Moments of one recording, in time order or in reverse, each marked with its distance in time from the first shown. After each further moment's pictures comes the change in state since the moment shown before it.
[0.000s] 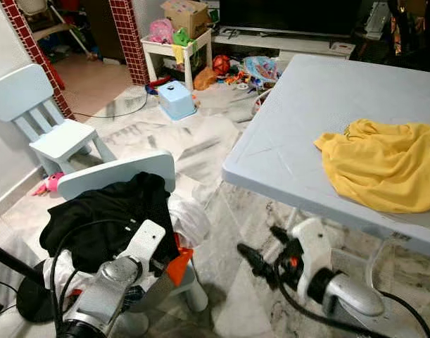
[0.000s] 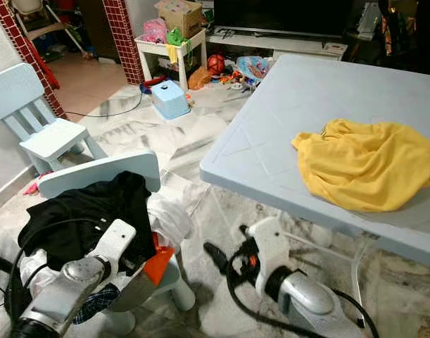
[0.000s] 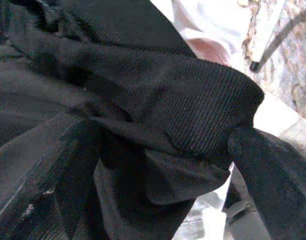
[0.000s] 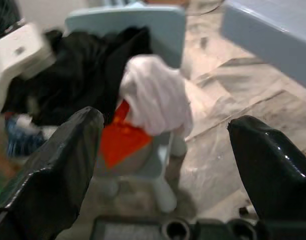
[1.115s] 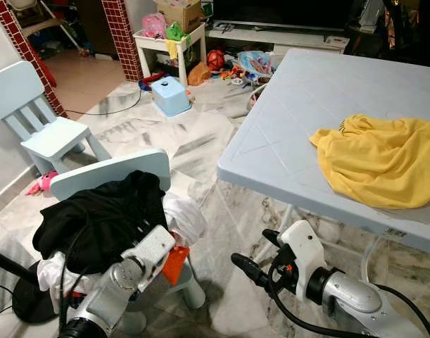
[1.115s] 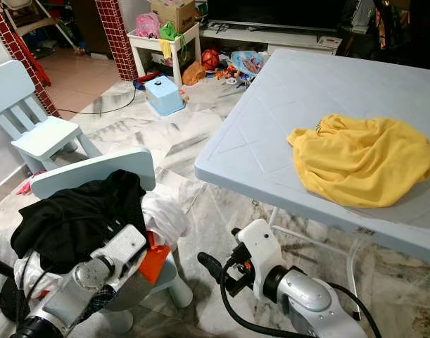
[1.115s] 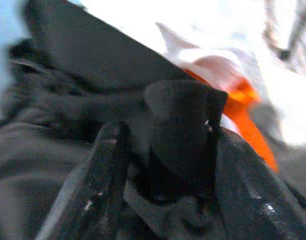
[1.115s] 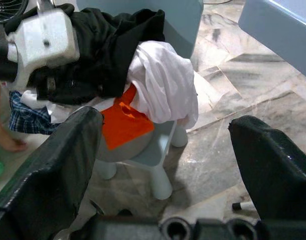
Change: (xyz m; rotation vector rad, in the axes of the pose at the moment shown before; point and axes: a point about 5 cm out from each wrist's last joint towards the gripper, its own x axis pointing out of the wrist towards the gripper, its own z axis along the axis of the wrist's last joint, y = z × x) left arm 0.005 0.005 0.002 0.259 -0.097 0.101; right arm 0.005 0.004 0.003 -0.082 0.038 0.070
